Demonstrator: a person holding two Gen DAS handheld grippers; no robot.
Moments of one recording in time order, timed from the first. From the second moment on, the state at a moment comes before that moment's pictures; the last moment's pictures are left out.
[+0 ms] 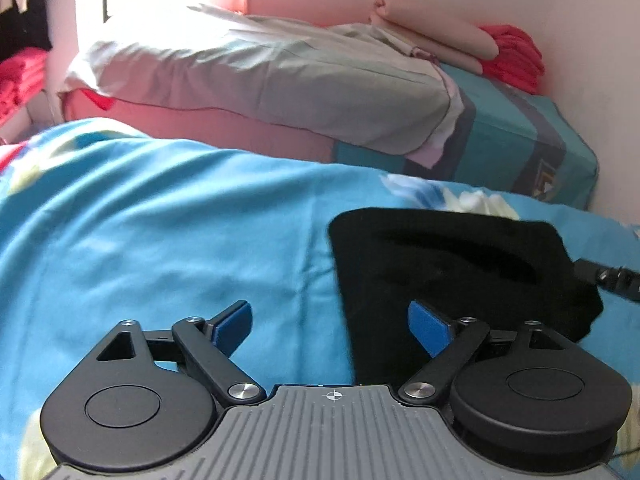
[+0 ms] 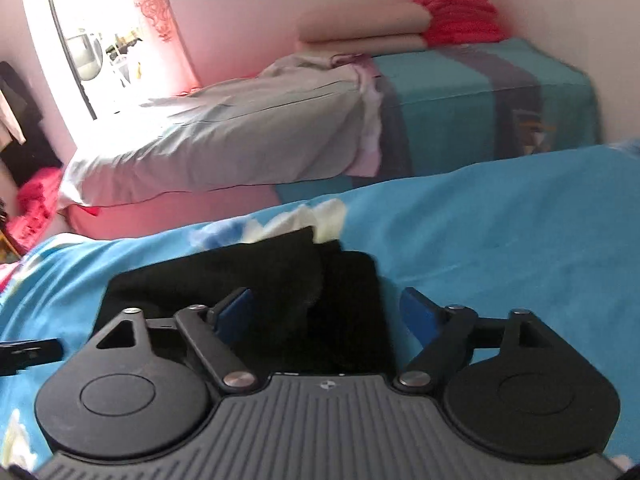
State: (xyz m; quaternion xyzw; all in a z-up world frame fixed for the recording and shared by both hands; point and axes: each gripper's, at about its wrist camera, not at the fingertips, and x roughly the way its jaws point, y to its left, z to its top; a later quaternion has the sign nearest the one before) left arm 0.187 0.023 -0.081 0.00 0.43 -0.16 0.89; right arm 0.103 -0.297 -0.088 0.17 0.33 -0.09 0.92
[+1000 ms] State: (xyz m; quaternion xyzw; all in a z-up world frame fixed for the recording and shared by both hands) left arm 0.028 0.013 -0.018 -0.09 0.47 -0.37 0.80; right arm -0.088 -0.352 -0.051 0.45 0.34 0.14 0.82
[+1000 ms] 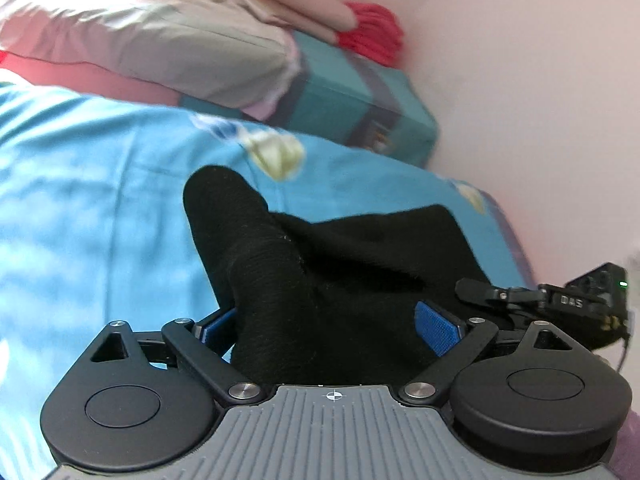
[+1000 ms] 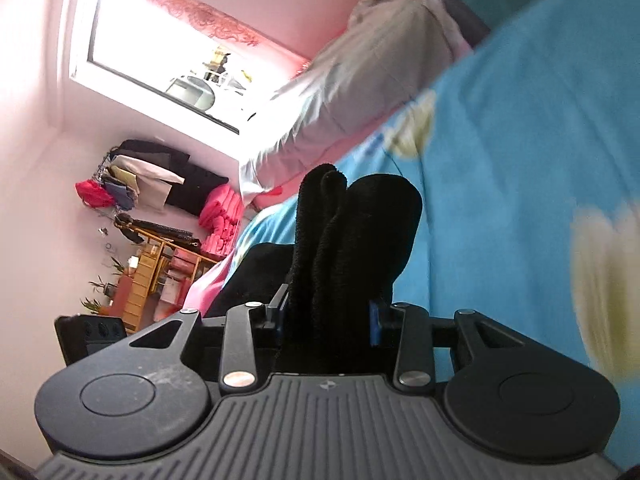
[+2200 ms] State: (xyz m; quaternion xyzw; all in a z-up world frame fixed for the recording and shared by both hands) left arm -0.015 -0.044 -0.112 0.15 0.51 -0.18 0.83; right arm -0.197 -0.259 -0.081 0.14 0.39 -0.10 0.91
